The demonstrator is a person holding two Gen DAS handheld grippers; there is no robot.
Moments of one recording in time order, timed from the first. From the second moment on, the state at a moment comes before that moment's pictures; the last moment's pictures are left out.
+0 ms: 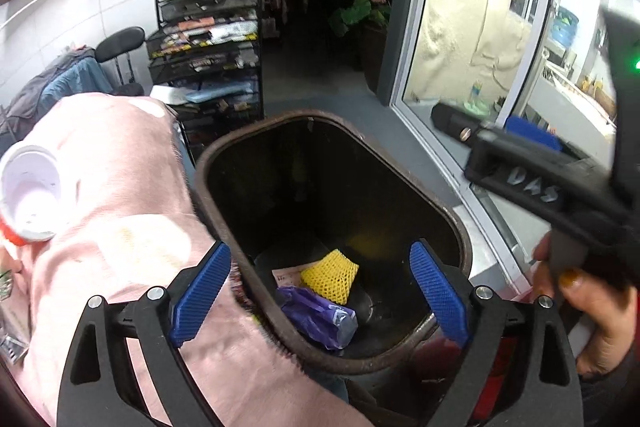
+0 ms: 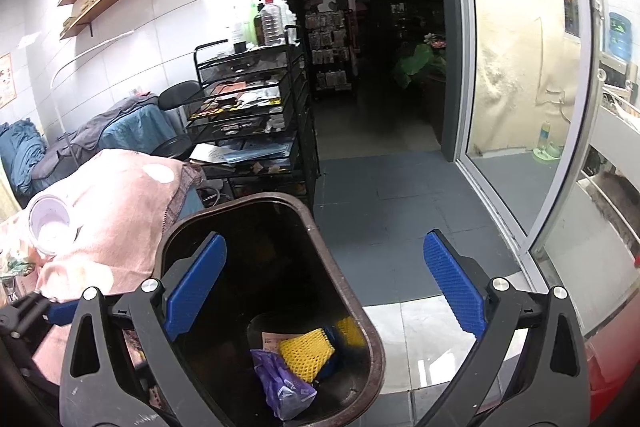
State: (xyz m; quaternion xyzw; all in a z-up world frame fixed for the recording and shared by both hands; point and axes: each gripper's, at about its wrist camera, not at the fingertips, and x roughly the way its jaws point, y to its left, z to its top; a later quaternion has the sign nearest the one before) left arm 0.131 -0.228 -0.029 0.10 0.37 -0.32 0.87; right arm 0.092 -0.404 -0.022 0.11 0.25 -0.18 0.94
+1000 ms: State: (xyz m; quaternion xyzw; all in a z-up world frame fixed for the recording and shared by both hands) left arm 0.086 -0.037 0.012 0.04 0.29 -0.17 0.94; right arm 0.116 -0.284 -0.028 0.04 0.28 -0.01 0.96
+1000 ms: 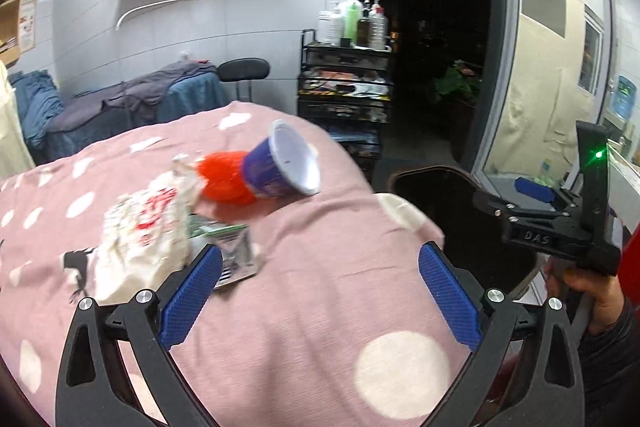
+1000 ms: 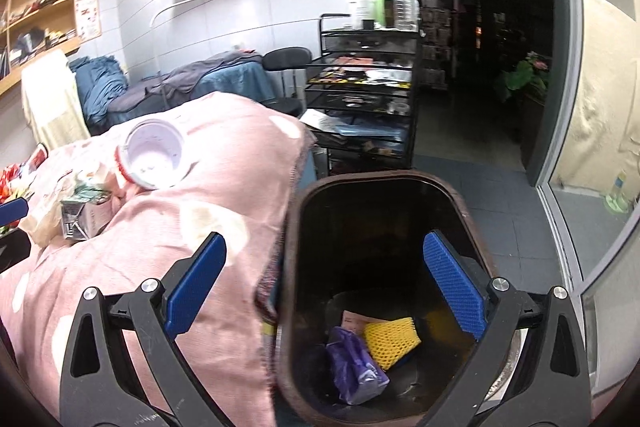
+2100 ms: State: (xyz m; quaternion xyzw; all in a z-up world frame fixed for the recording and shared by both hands) left arm 0.142 0.059 -0.025 0.08 0.36 -0.04 0.93; right arm 0.147 -0.151 -0.006 0.00 0.29 0.15 0.95
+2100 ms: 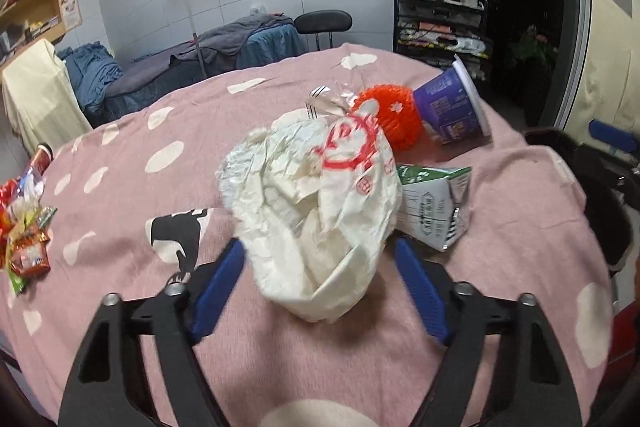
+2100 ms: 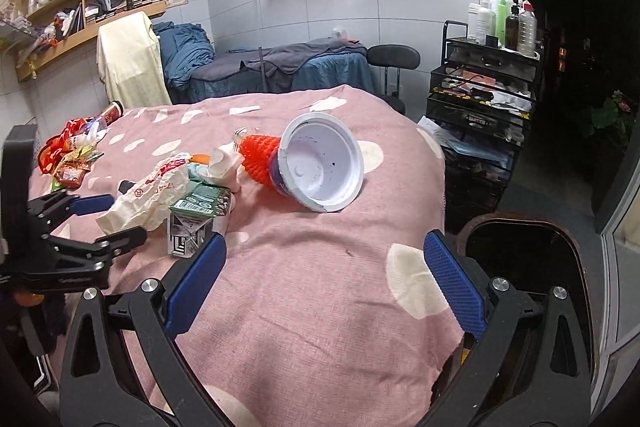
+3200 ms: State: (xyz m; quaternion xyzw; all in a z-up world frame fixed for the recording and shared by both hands) left arm 0.097 0.110 0.011 -0.07 0.28 -0.01 0.96; right arm 0.260 -0.093 -0.023 -0.04 0.36 0.22 0.90
